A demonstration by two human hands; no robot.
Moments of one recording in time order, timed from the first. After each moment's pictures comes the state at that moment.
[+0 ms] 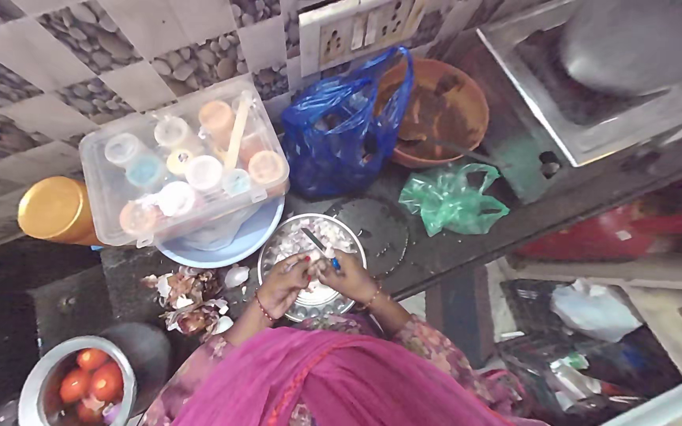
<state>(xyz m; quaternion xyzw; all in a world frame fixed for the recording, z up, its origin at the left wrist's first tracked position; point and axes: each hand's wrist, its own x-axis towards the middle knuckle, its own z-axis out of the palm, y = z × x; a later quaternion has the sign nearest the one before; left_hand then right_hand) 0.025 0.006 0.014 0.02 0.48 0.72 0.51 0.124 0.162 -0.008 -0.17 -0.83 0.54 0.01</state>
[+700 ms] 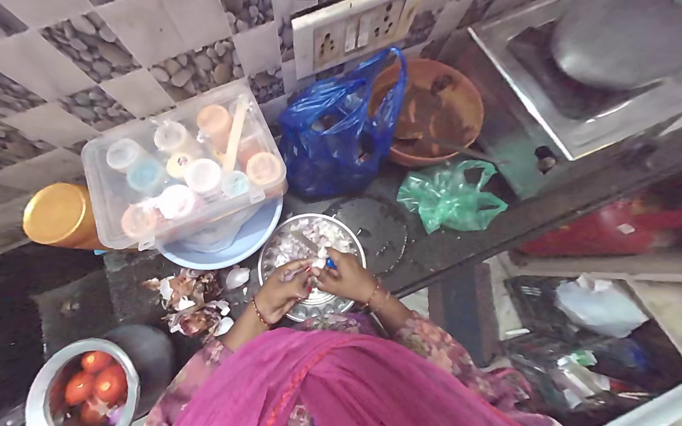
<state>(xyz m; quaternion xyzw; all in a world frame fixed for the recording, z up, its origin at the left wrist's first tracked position) 0.023 -0.008 0.011 0.11 0.48 0.68 0.55 0.124 0.162 -0.002 -0.12 -0.85 0.51 -0.01</state>
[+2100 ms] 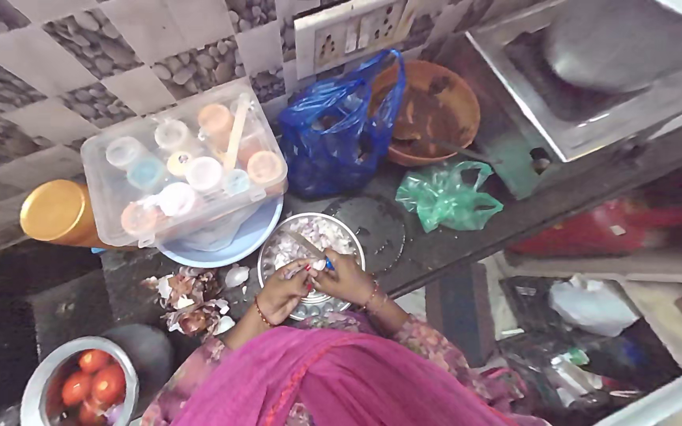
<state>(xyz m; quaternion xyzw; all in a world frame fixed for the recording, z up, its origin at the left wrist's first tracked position) 0.031 -0.007 0.009 0.04 0.43 0.72 0.54 0.126 0.155 0.005 -0.13 -0.86 0.50 -0.01</state>
